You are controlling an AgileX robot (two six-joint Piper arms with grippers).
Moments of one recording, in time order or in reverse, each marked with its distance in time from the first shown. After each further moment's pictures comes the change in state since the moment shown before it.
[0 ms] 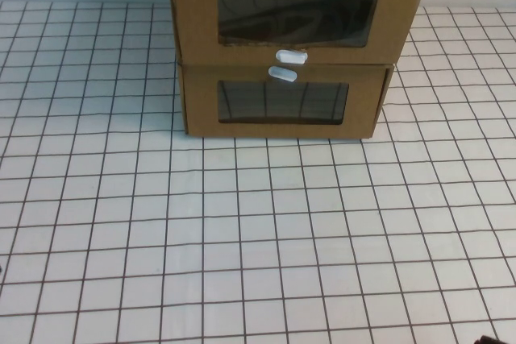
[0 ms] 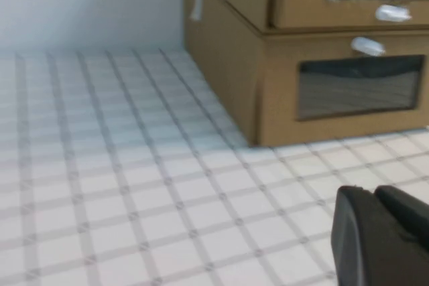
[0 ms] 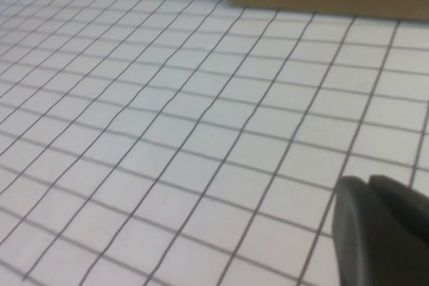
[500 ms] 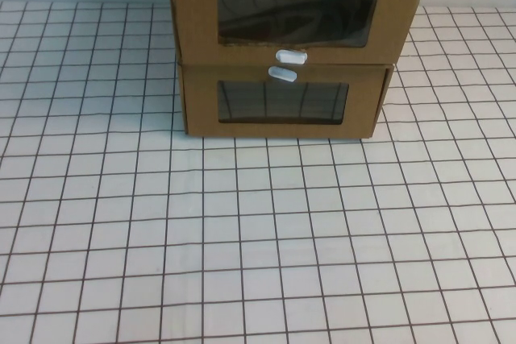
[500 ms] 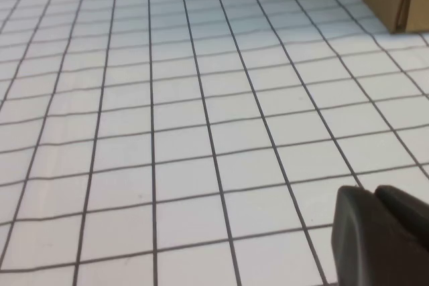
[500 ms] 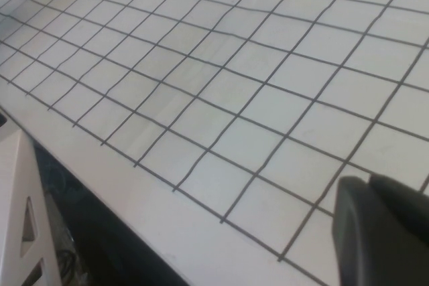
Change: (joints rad) right arm 0.000 0.000 0.000 0.007 0.277 0.000; left arm 0.197 -0.154 0.194 0.291 0.060 -0.135
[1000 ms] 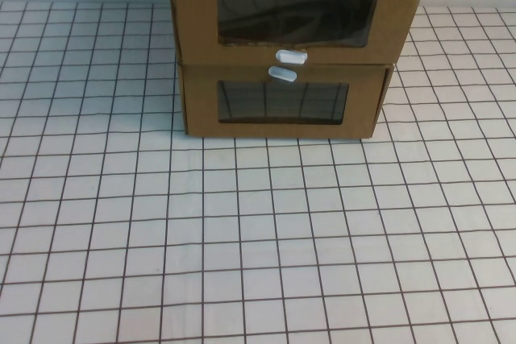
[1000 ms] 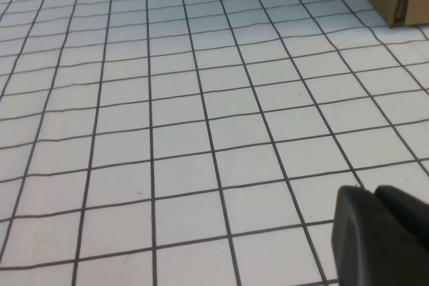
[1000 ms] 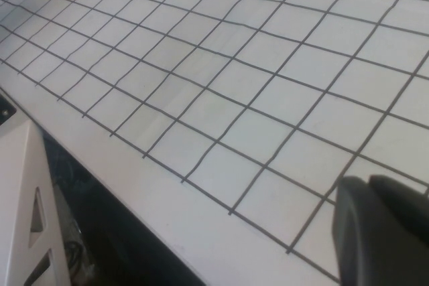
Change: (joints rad) right arm 0.000 0.000 0.000 0.000 0.025 0.000; left arm 0.001 0.000 0.000 0.002 0.021 -0.001
